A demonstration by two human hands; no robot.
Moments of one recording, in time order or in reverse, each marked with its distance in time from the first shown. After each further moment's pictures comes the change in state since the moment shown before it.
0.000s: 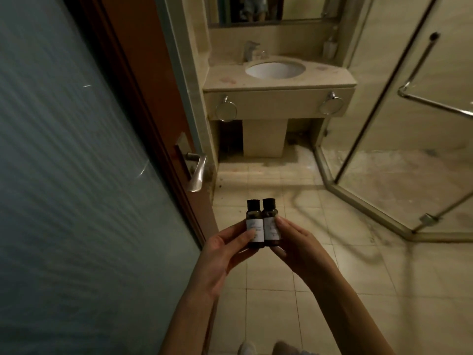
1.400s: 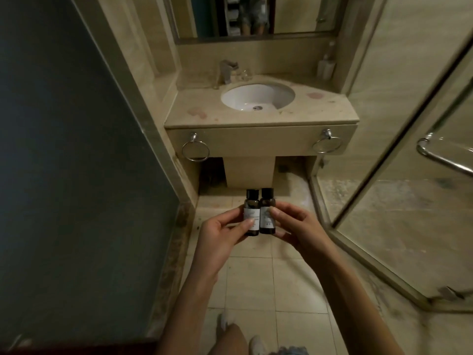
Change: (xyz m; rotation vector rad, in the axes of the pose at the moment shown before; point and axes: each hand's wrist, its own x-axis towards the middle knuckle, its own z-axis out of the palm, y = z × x) left_hand 0.427 0.125 0.153 0.323 0.124 0.143; right_hand 0.347 -0.277 -0.151 -0.192 0.064 -0.133
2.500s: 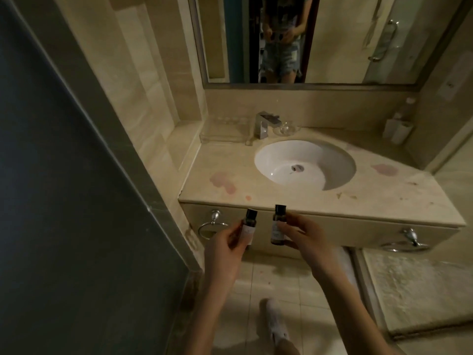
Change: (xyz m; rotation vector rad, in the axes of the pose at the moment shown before) left_hand 0.436 0.071 -0.094 0.357 0.253 0.183; right_hand 0.452 -0.107 0.067 -0.299 0.069 -0.169
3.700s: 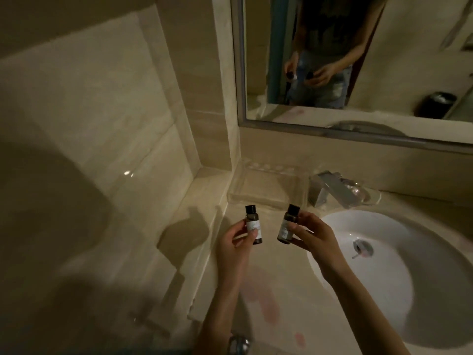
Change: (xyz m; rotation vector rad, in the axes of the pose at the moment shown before) left_hand 0.435 -0.023 -0.024 -0.374 0.245 -0.221; right_hand 0.434 -0.049 0.107 0.088 -0.119 0.017
